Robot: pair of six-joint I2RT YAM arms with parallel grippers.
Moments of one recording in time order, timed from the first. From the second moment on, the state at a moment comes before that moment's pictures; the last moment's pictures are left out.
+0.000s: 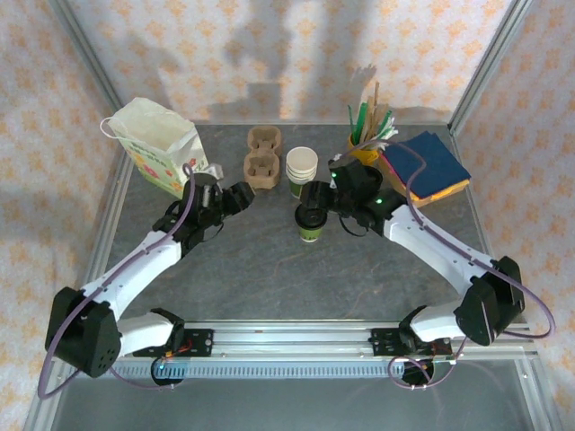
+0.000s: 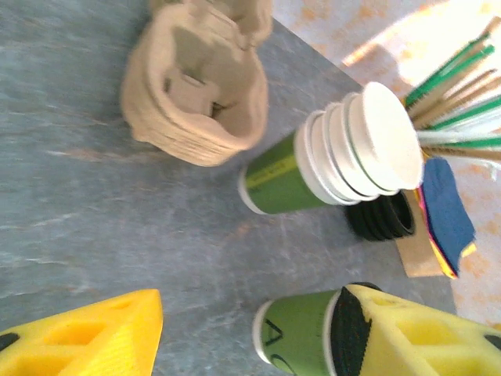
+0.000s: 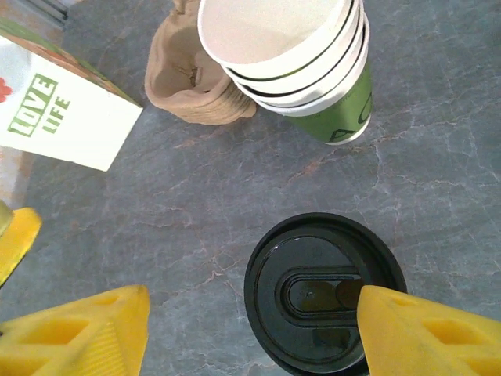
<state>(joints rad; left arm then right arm) -0.35 1.17 0.77 -0.15 0.07 -0.81 0.65 1.38 1.16 -0.53 0.00 0.68</state>
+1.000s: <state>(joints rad) -0.34 1.18 0.73 -0.12 0.05 -0.81 0.77 1.61 1.26 -0.69 0.25 0.63</state>
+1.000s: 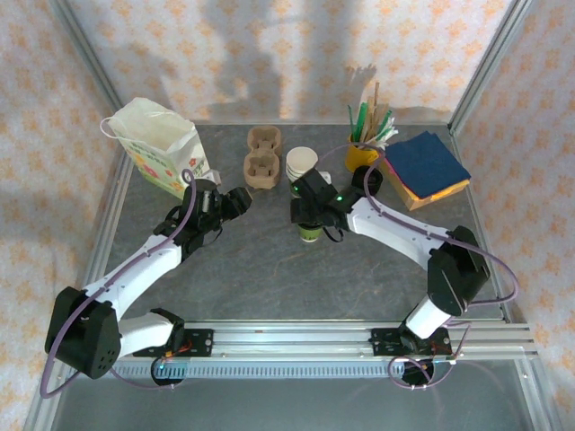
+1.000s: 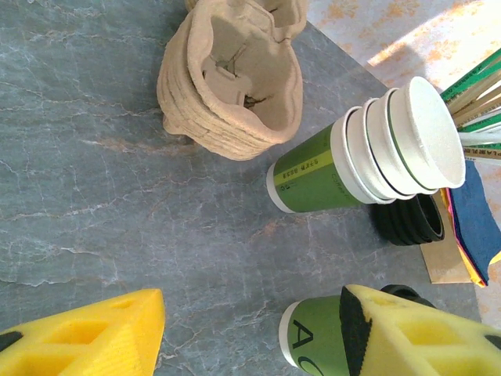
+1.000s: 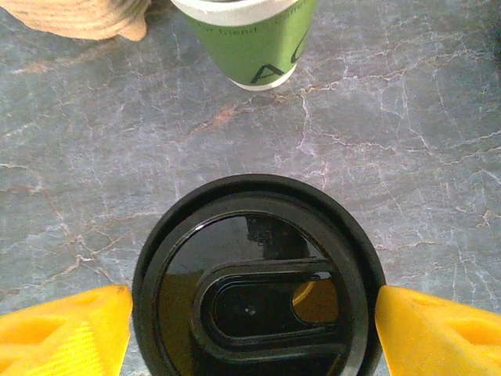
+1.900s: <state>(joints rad) -0.32 1.22 0.69 -0.11 0.06 -0.81 0.77 1.65 1.28 -0.73 0.28 0.60</state>
